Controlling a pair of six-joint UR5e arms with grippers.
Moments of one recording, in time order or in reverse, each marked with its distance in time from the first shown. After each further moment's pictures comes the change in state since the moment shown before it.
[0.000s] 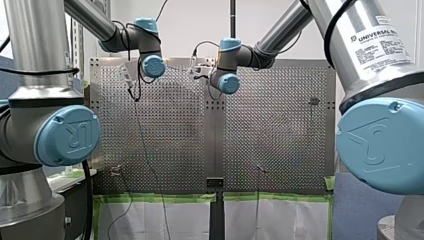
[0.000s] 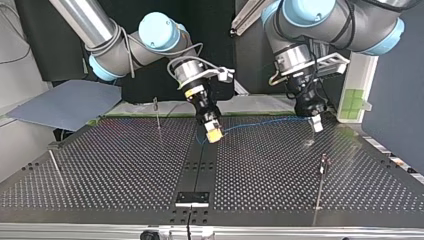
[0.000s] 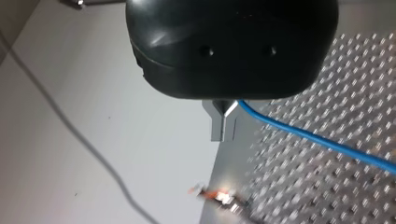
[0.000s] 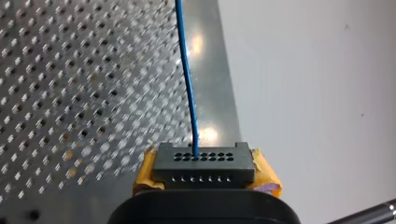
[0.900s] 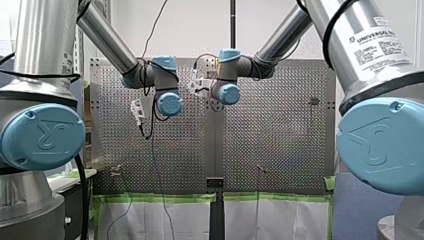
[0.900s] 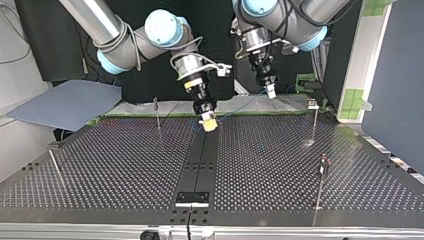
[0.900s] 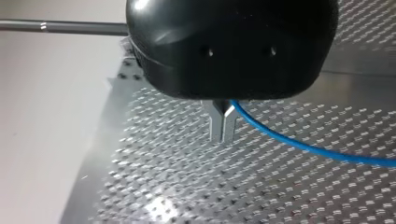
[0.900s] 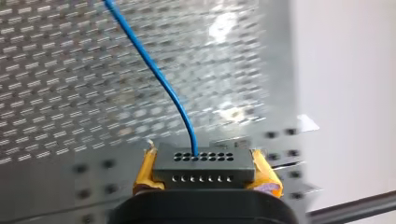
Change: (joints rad) left arm -0.223 -0.226 -0.151 0.226 -0.167 0.058; right arm 0.006 0.010 0.081 -0.010 0.078 -0.029
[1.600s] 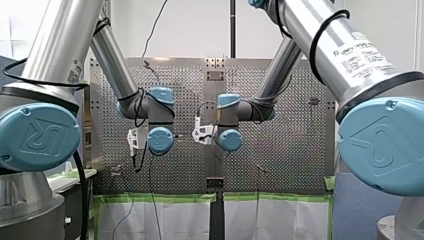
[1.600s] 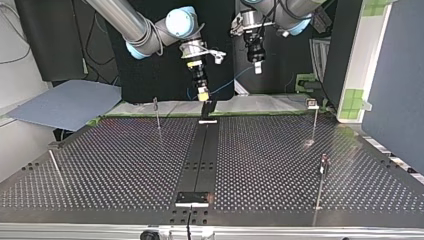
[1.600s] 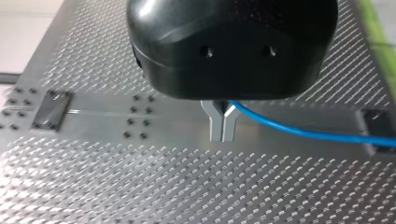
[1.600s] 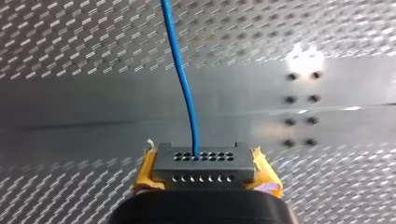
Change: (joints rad) left arm -0.068 -0.185 -0.184 0.185 0.075 0.050; right arm 0.022 0.191 0.190 -0.158 0.184 -0.004
